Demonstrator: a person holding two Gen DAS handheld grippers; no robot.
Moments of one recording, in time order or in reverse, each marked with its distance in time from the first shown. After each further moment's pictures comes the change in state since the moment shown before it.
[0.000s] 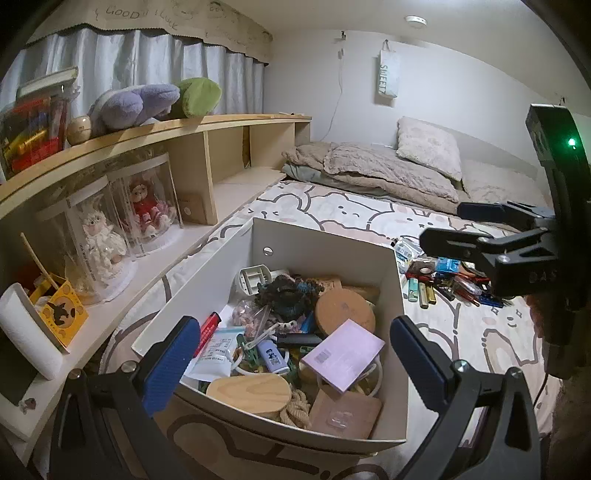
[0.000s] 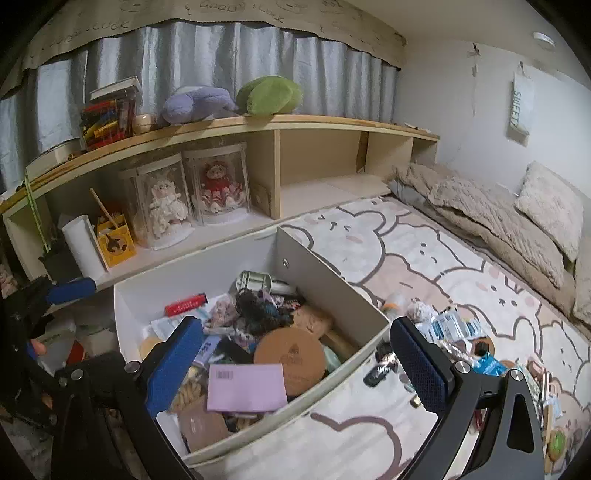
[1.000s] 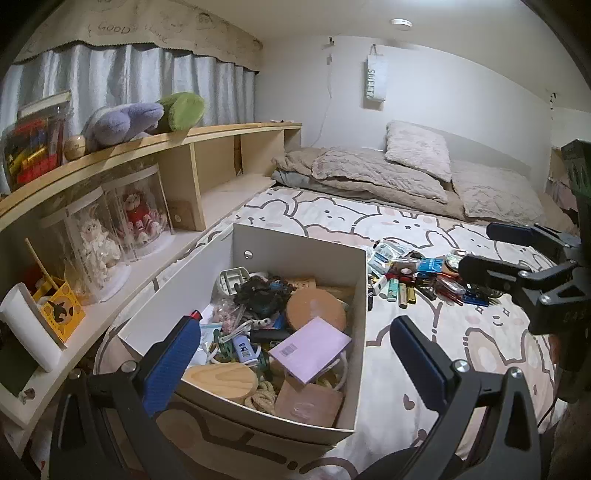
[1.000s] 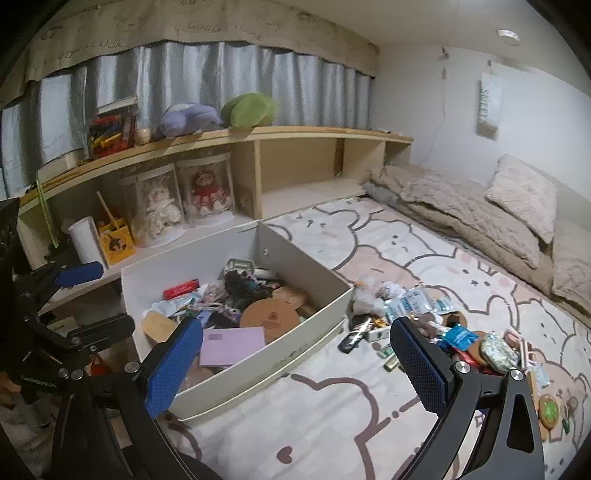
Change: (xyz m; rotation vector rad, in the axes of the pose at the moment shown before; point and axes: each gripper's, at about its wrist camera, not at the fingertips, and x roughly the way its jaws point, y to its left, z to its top) left arm -0.024 -0.043 -0.004 0.015 -0.027 -0.009; right arm -0.069 -0.020 -0.045 0.041 -0.063 -0.058
